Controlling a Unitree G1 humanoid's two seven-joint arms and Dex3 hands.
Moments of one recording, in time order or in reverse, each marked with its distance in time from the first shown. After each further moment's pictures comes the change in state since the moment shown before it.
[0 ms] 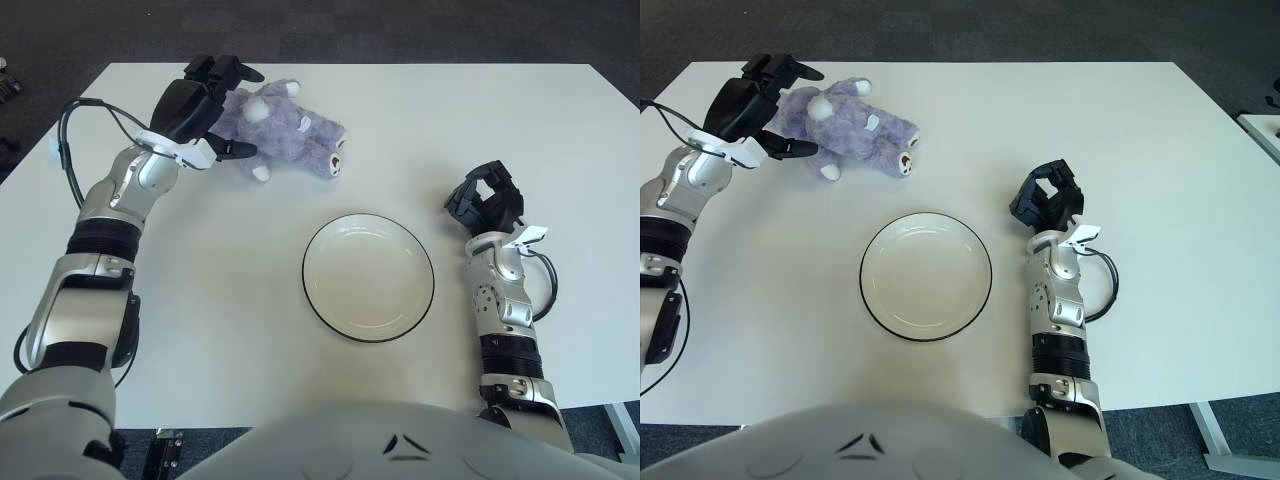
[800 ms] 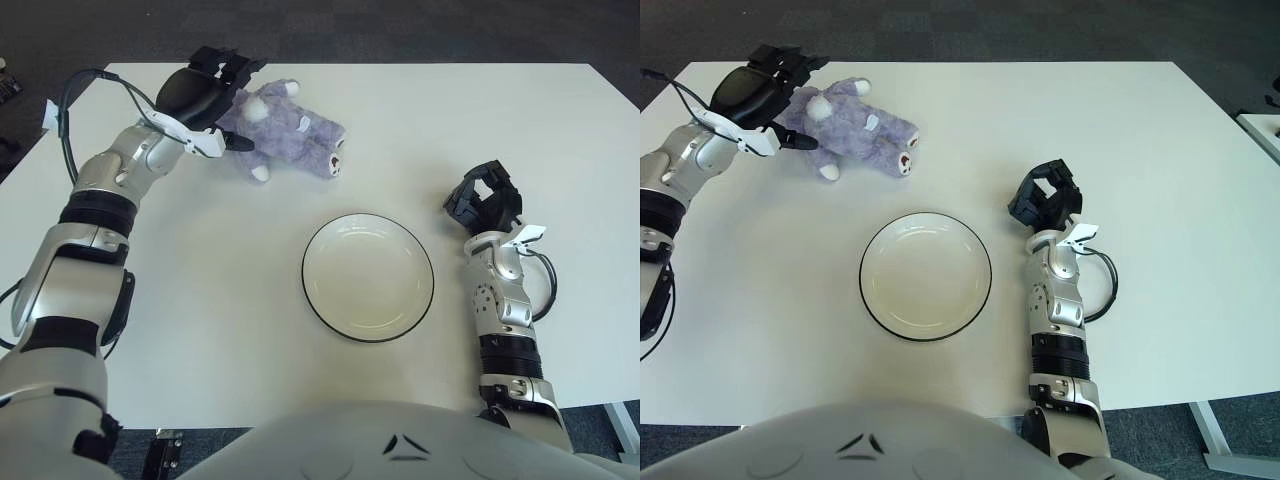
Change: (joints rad) left arm -0.154 0.041 -0.184 0.133 0.137 0.111 0.020; right arm 0.001 0.001 0.008 -0.002 -0.011 0.017 -0.014
